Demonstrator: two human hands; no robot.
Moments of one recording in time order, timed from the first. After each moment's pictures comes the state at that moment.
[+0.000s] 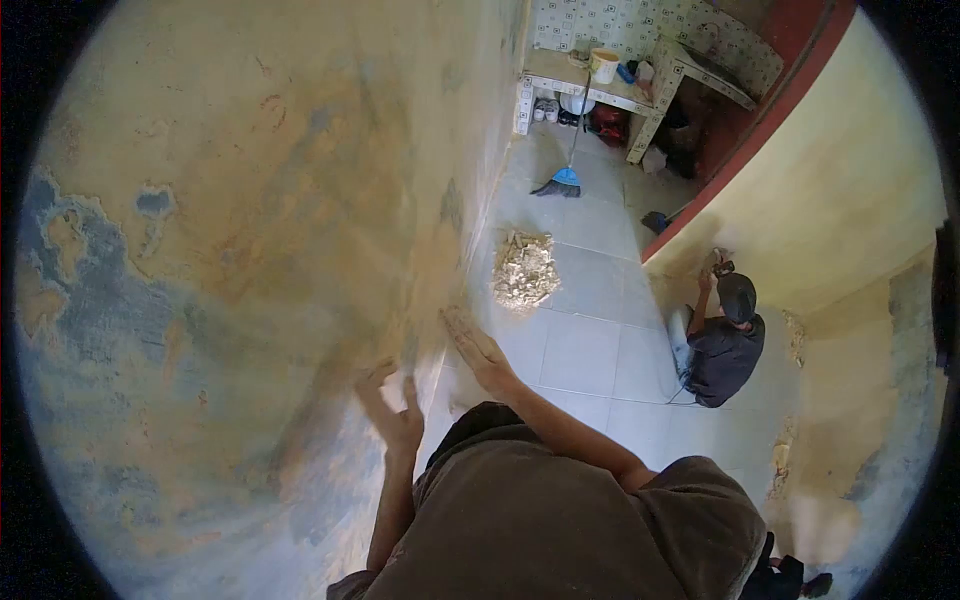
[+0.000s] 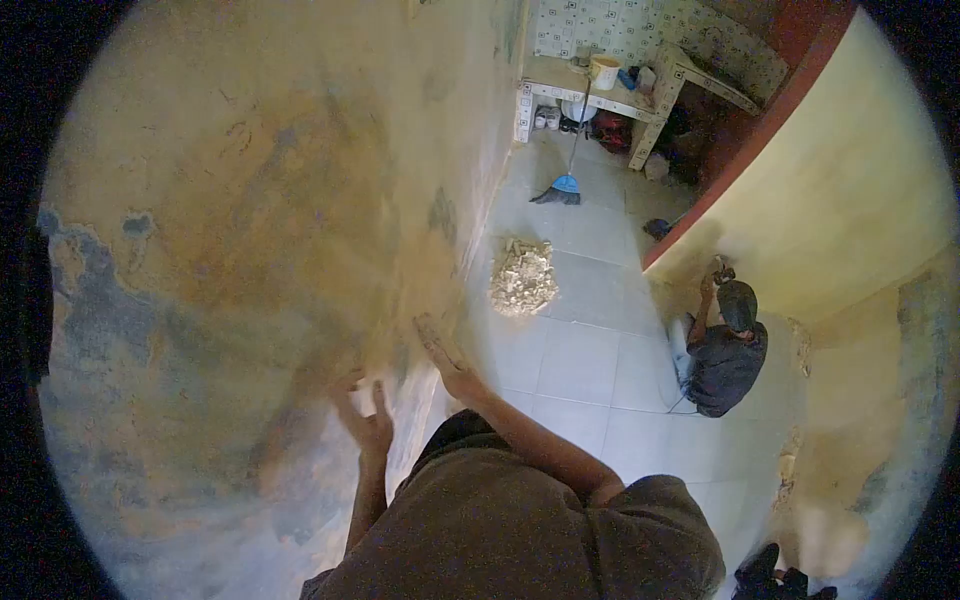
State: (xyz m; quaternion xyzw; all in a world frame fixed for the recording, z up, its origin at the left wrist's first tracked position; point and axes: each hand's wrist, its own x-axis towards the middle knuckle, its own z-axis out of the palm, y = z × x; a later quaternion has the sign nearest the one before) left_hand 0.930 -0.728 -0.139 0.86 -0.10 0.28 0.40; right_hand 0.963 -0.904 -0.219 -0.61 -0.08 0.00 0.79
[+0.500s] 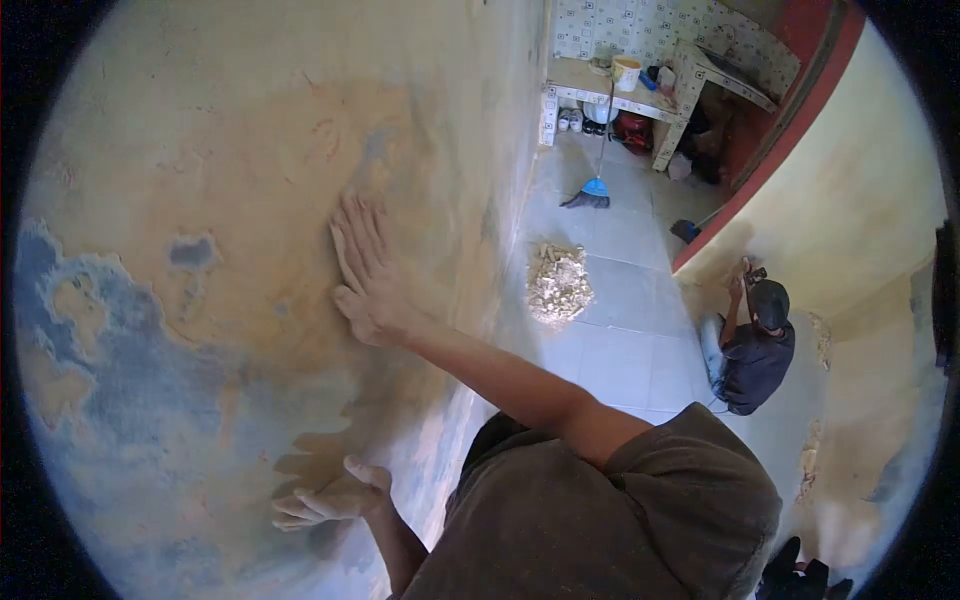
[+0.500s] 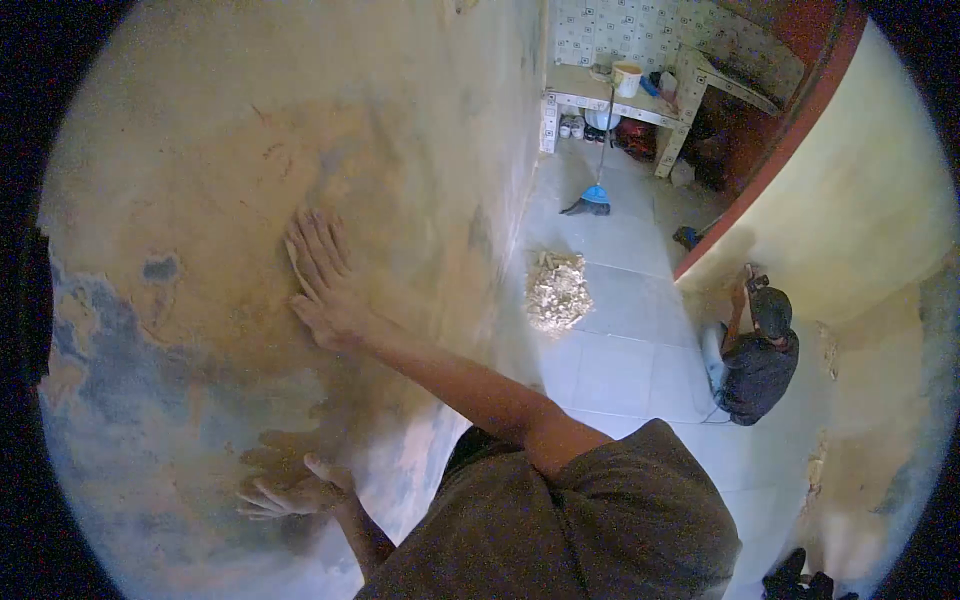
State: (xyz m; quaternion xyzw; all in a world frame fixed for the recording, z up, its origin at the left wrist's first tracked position) left_hand 0.944 -0.620 -0.070 0.77 0.02 0.64 -0.05; right_hand 1.140 -0.761 -0.047 -0.73 -0.27 -0.43 0.46
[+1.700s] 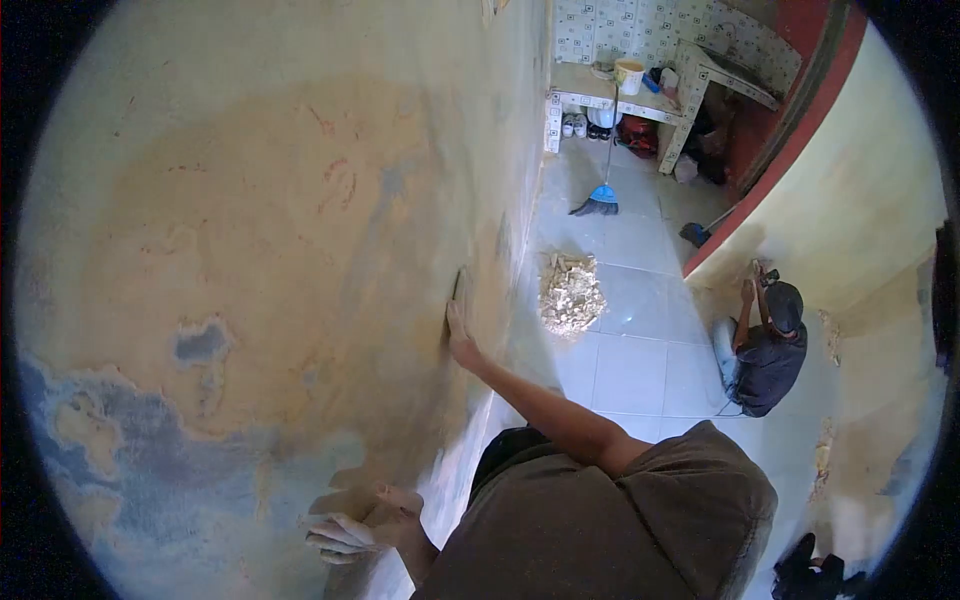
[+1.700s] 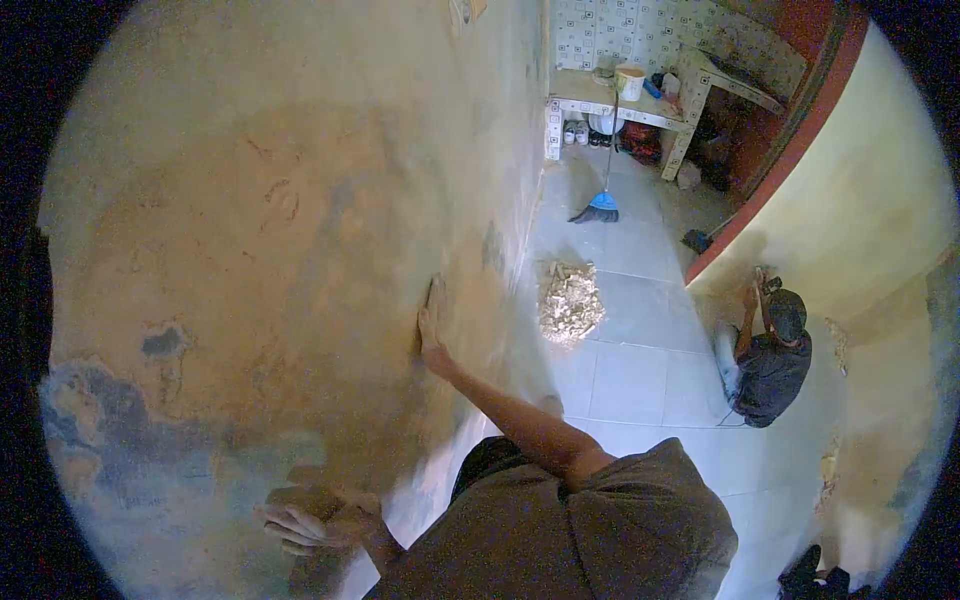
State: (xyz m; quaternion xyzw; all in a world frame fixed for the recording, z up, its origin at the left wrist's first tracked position) left_hand 0.949 -0.619 -0.087 0.79 0.09 0.58 -0.17; right_hand 1.200 -0.770 -0.258 -0.65 -0.06 -0.11 0.75
